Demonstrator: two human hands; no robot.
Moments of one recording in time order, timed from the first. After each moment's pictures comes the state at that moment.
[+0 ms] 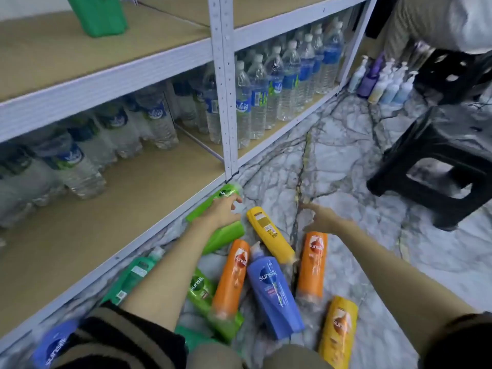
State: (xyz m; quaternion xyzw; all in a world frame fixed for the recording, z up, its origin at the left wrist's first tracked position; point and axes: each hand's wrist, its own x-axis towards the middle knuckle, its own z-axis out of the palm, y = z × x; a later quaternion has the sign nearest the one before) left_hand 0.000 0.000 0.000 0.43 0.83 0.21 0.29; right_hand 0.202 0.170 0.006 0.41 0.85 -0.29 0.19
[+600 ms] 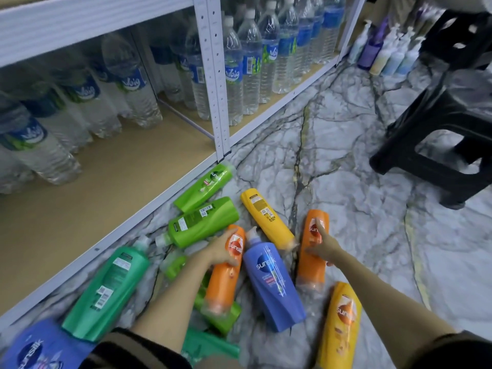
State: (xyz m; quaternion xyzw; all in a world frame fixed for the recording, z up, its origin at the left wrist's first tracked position) left_hand 0.037 -0.041 -0.115 0.31 0.80 0.16 0.48; right_hand 0.252 0.147 -0.122 0.56 0.72 -0.39 0.15
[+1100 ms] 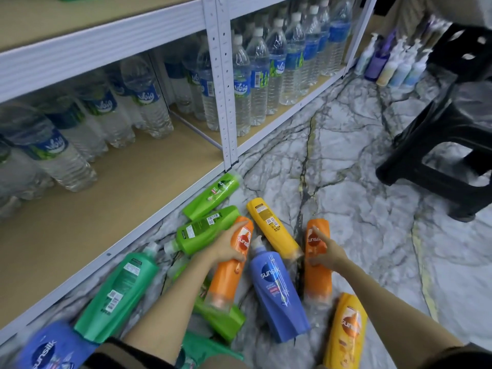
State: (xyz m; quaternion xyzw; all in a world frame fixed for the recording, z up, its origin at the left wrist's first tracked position) left_hand 0.037 -0.033 -0.069 0.34 0.78 0.26 0.45; right_hand 0.252 0.146 -0.112 0.51 0.76 -0.41 0.08
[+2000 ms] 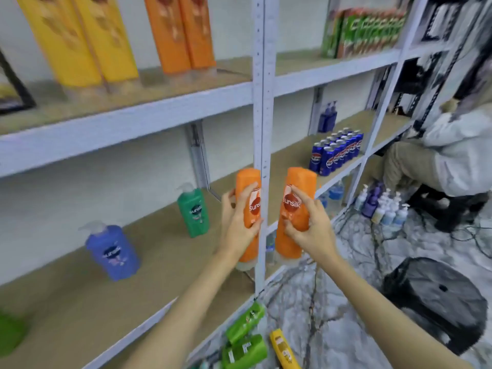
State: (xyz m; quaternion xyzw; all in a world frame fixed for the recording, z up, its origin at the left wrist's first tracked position) left_hand -0.028 -0.004 0.569 0.41 0.77 0.50 -0.02; right_hand 0.083 0.137 0.541 0.21 0.85 -0.32 -0.36
